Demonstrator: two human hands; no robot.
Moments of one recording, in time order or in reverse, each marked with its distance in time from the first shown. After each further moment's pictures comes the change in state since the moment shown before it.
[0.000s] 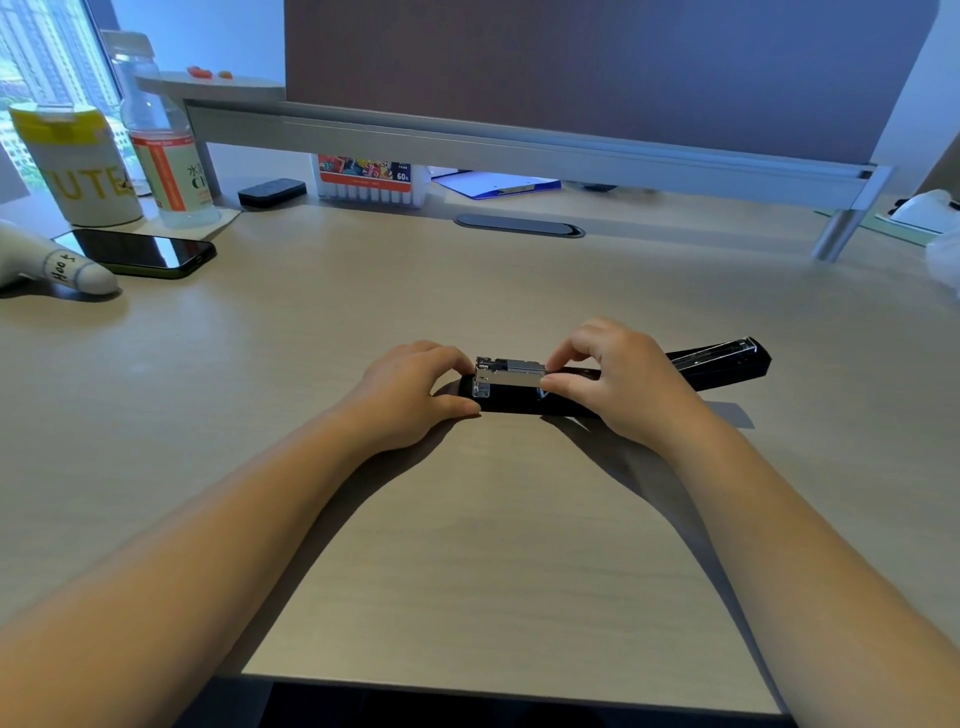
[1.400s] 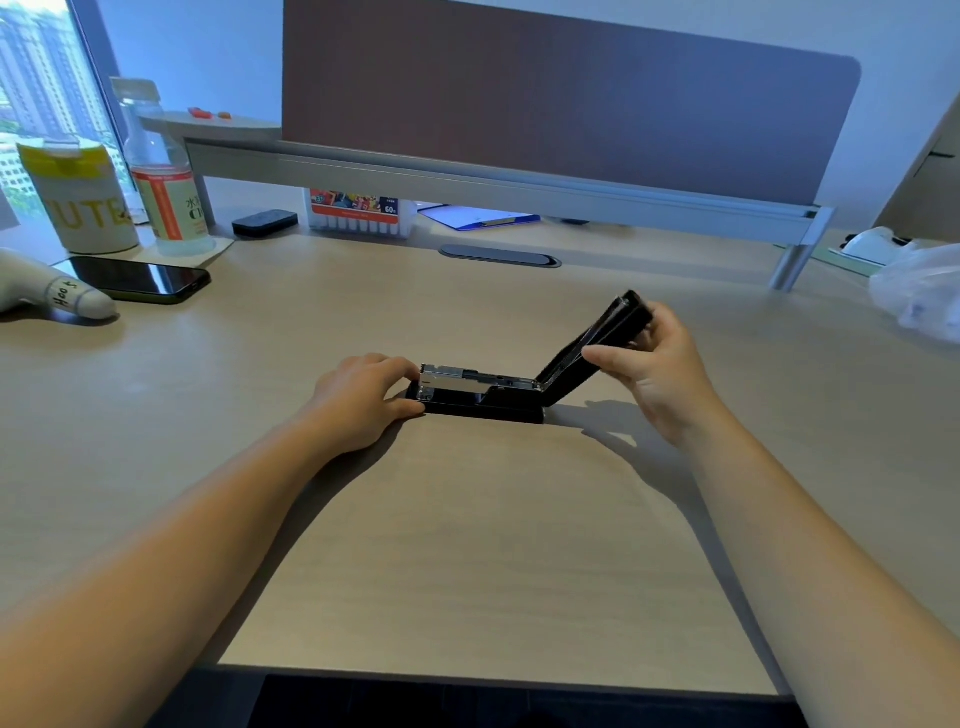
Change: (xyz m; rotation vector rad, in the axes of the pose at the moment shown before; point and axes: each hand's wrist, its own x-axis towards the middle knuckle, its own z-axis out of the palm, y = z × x) left_hand -0.002 -0.014 -0.014 0.090 0.036 -0.139; right_hand -0.002 0.025 -0.025 0.891 0.325 0.269
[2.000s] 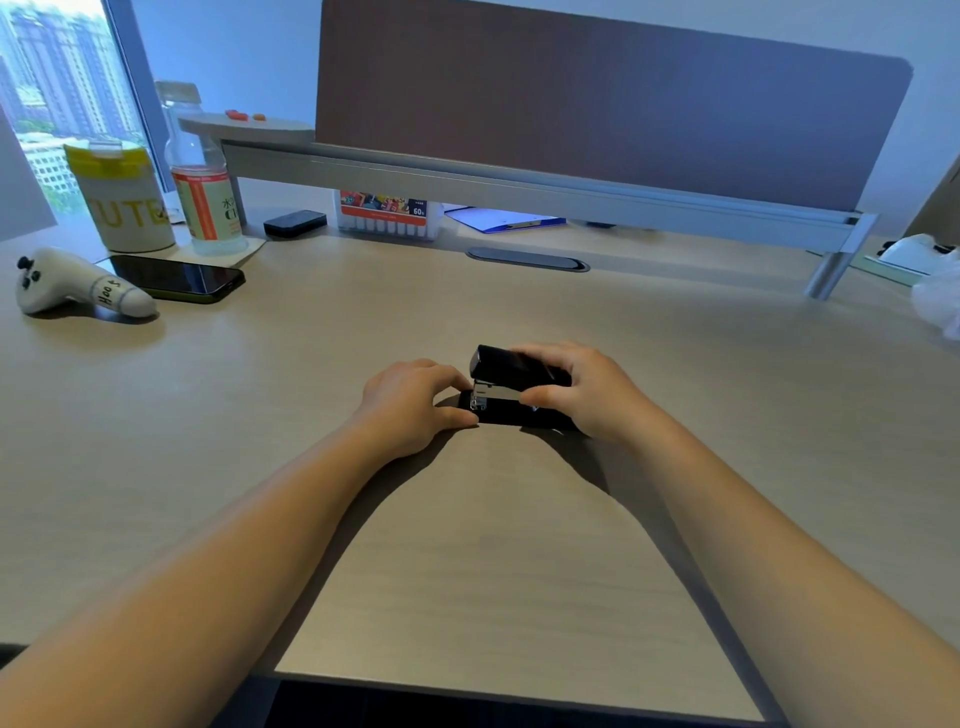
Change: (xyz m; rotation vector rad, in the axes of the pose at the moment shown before) left_hand 0.003 0.003 0.006 -0.057 0.027 0.046; right_hand 0.005 0.007 0.060 -0.667 -0.402 -0.157
